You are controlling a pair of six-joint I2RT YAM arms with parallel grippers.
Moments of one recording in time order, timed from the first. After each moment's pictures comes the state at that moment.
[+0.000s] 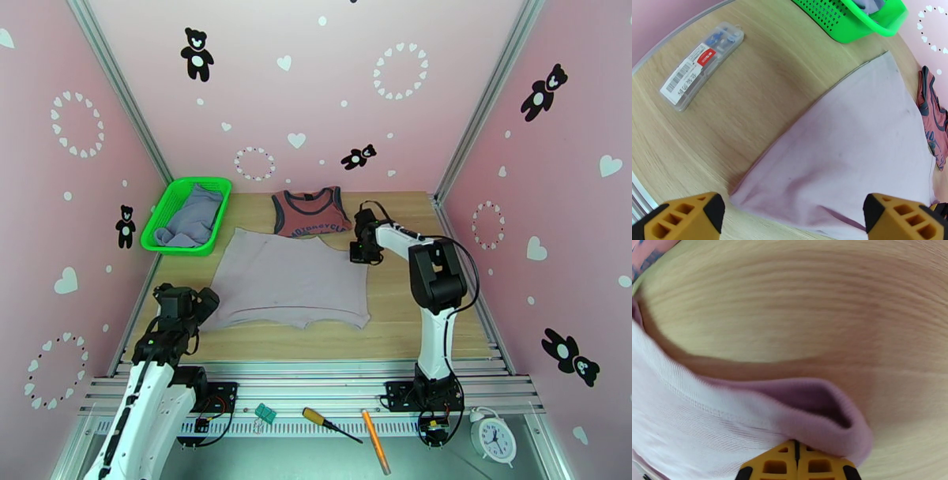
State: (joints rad) left arm 0.00 0.60 0.46 -0.72 -0.17 -0.80; right arm 0.26 2.11 1.52 -0.75 -0.06 0.30
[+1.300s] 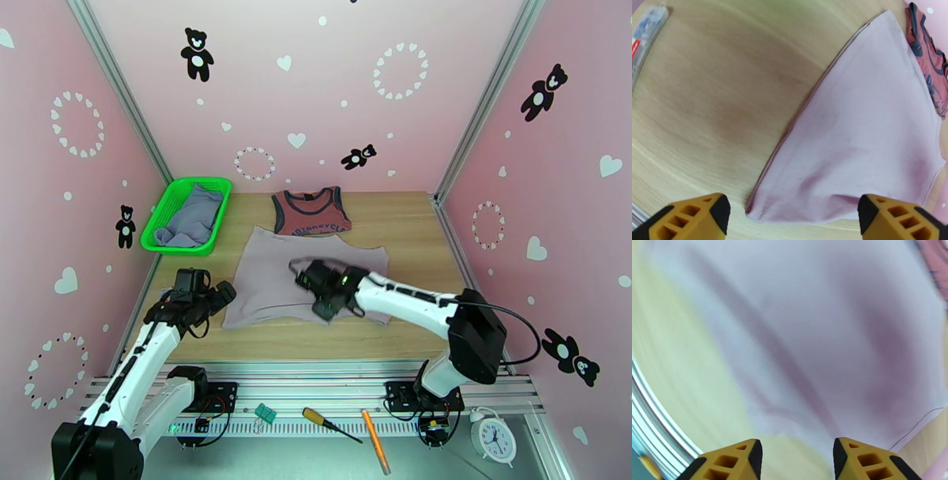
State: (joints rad) left arm -0.07 0.91 0.63 -0.70 0.05 -0.72; right arm 1.02 1.60 1.09 -0.83 0.20 -0.07
